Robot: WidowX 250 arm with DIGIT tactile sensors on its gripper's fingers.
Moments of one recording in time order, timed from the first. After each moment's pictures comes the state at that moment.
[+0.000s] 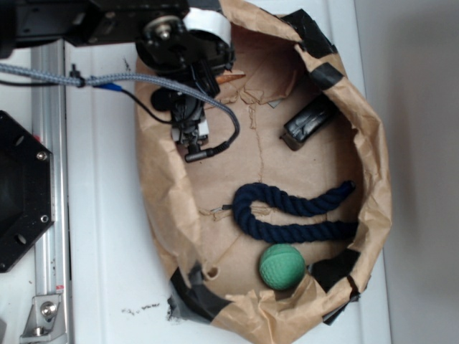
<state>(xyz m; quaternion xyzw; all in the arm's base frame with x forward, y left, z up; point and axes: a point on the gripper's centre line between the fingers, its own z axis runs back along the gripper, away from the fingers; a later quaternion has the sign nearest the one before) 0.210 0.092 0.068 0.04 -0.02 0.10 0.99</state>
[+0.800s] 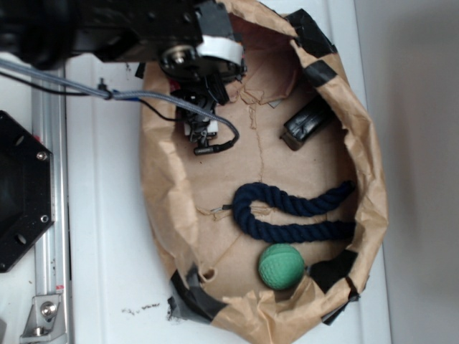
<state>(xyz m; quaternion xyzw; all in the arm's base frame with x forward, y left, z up) 0.225 0.105 0.023 0.07 -0.04 0.04 1.00</state>
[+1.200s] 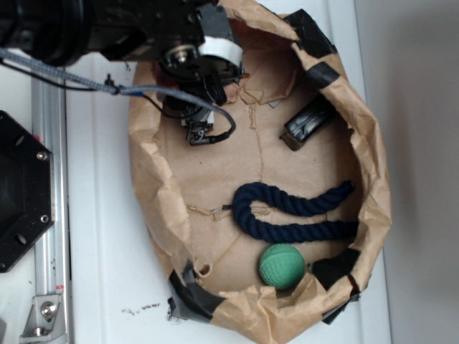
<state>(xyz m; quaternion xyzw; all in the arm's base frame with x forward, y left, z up) 0.221 0.102 0.025 0.04 -0.03 0.04 1.00</state>
